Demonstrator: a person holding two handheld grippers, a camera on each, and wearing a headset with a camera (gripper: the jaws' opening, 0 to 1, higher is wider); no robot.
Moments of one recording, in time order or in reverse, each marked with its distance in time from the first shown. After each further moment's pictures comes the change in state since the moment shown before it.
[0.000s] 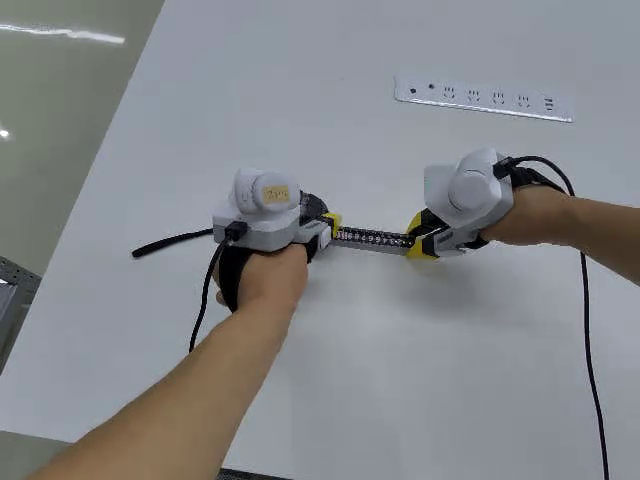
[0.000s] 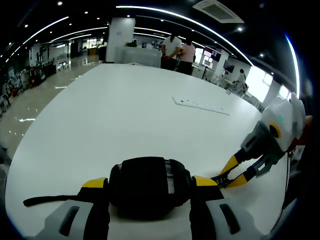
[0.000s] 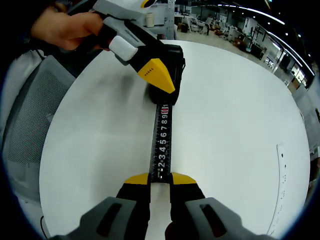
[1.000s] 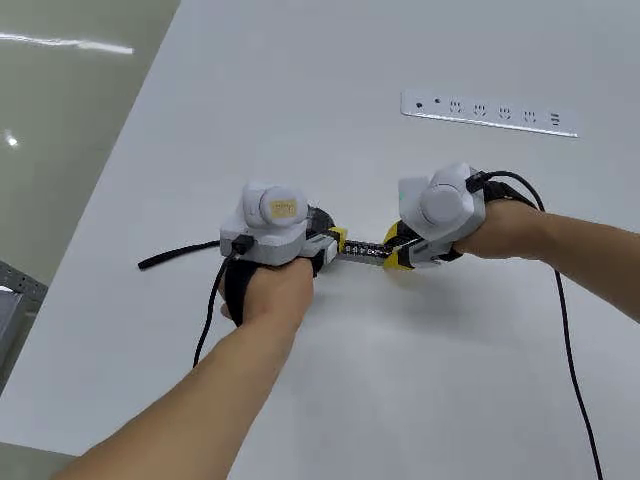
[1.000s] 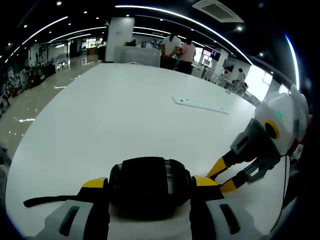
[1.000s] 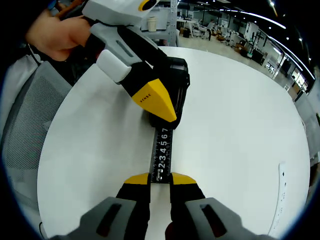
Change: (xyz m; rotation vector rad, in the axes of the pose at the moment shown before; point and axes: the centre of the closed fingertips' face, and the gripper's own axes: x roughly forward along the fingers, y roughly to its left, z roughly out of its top) left arm 0.001 0.000 0.000 0.005 0.005 -0.003; right arm 0.022 -0.006 0.037 -0.020 -0.042 0.000
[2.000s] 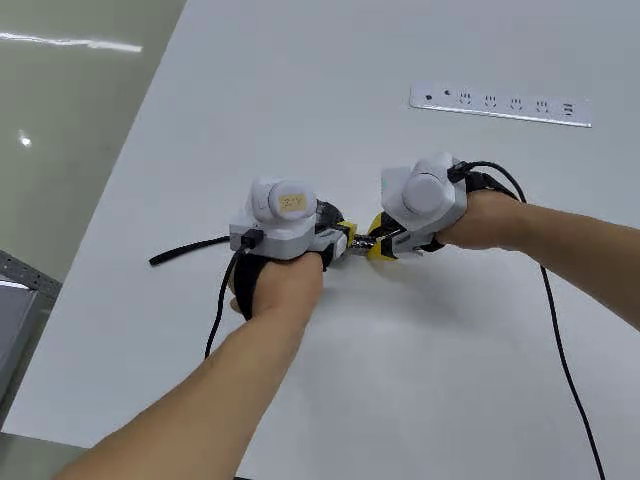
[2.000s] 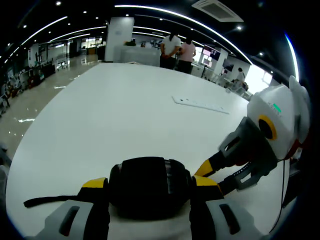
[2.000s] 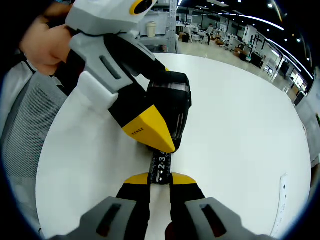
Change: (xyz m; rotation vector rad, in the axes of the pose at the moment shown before) left arm 0.003 0.002 -0.001 0.001 0.005 -0.001; right arm 0.015 -0.005 0.030 -0.004 -0.055 -0.004
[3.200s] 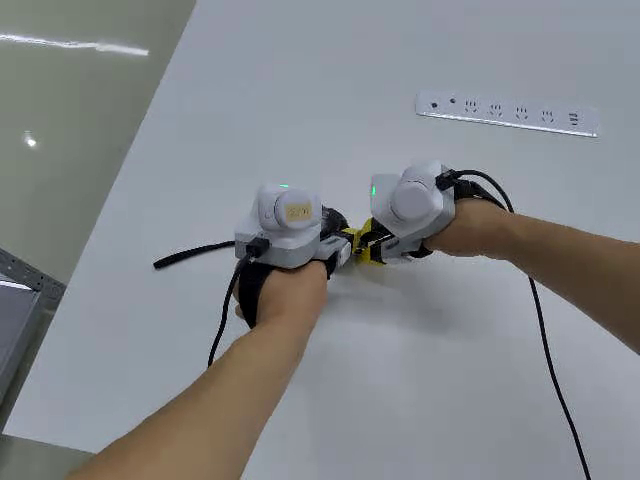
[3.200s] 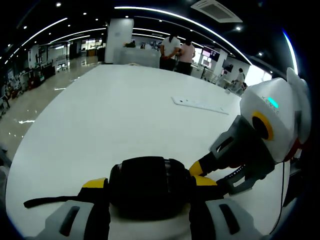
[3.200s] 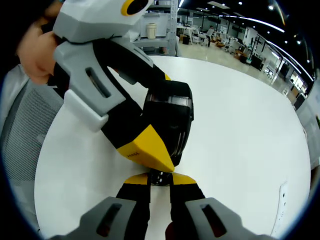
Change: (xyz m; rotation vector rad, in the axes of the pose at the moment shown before) left arm -0.002 -0.001 0.003 0.007 -0.016 0.003; right arm 0.011 -0.003 0.014 -0.013 -0.011 -0.005
